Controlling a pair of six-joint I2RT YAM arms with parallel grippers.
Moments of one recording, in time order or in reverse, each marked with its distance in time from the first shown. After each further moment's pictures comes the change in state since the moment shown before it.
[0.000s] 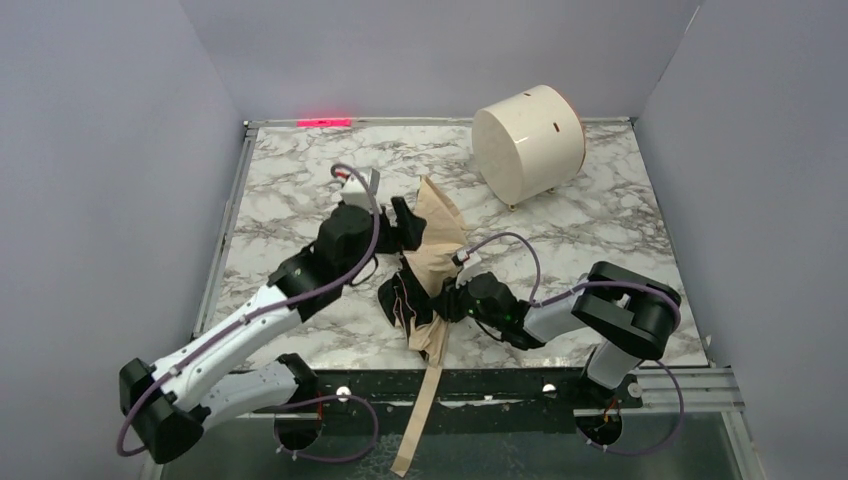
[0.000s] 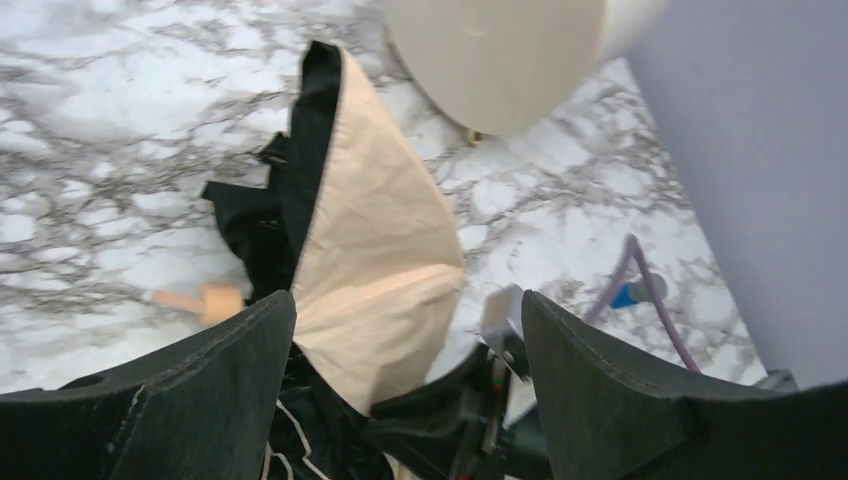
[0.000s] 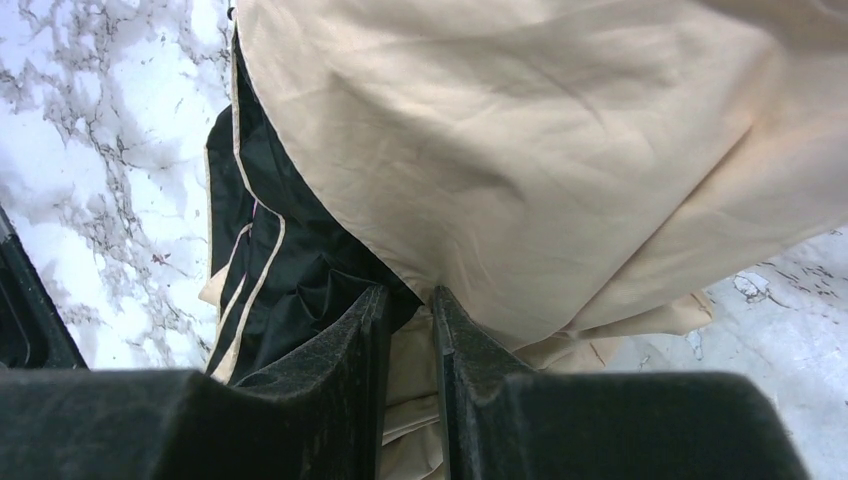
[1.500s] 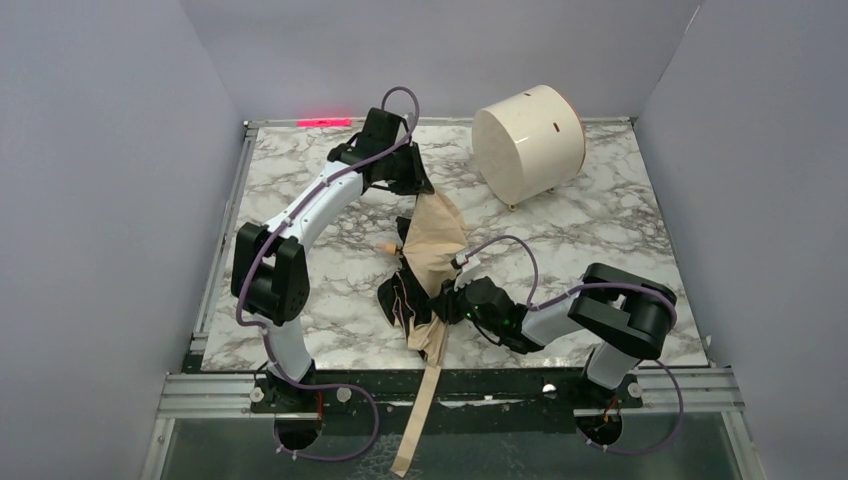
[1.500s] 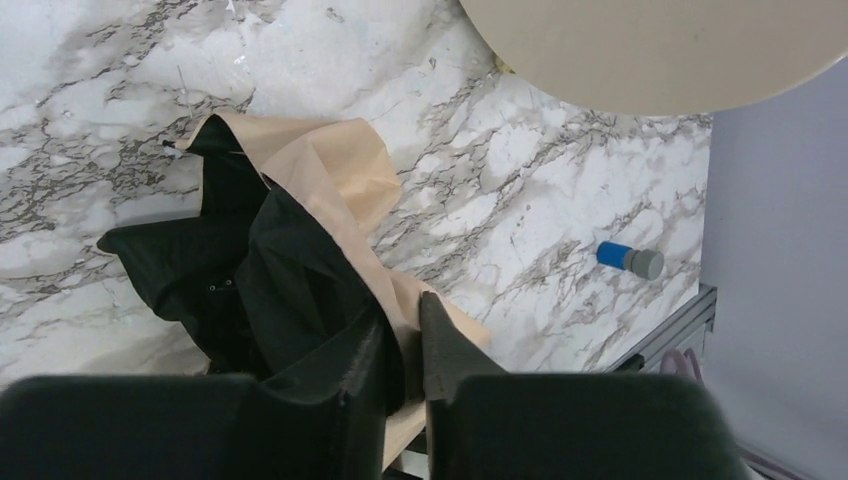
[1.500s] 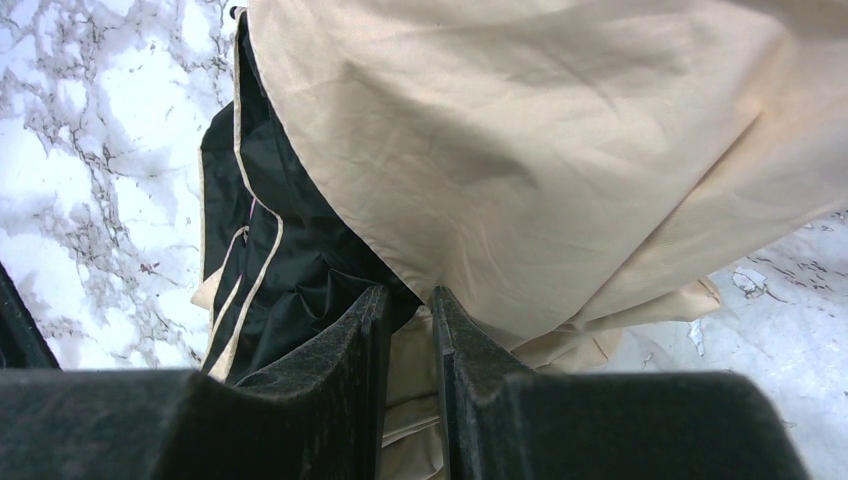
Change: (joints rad) left arm 0.423 0.932 0.803 -0.382 0.672 0.009; right arm 0.043 0.018 -0.005 0.034 0.086 -0.011
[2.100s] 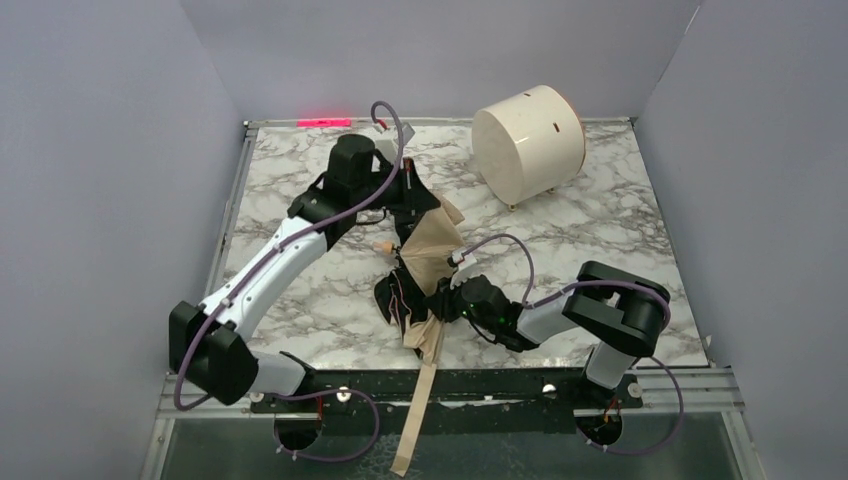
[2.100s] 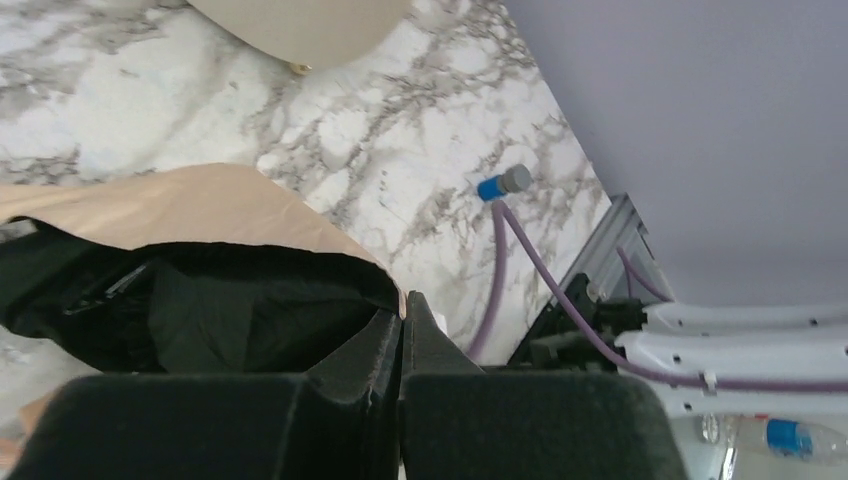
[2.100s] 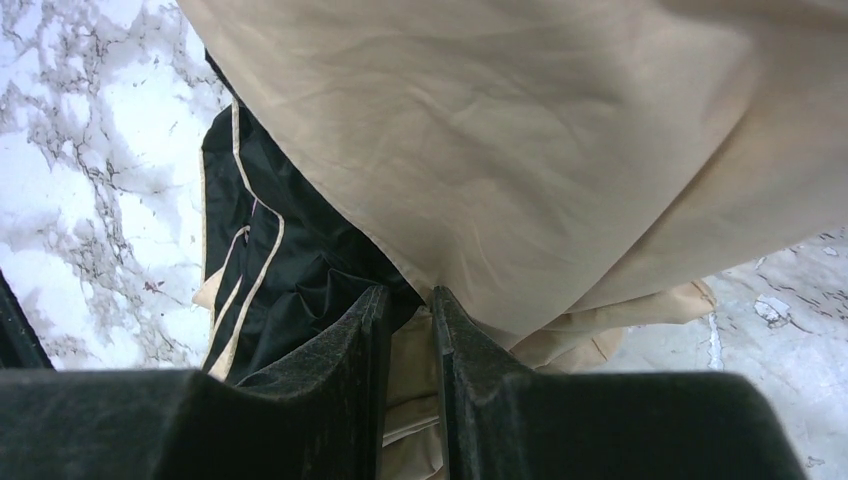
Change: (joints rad) left arm -0.058 -0.396 -0.286 0.240 0.152 0.082; right arm 0.002 0.031 0.035 0.003 0.003 0.005
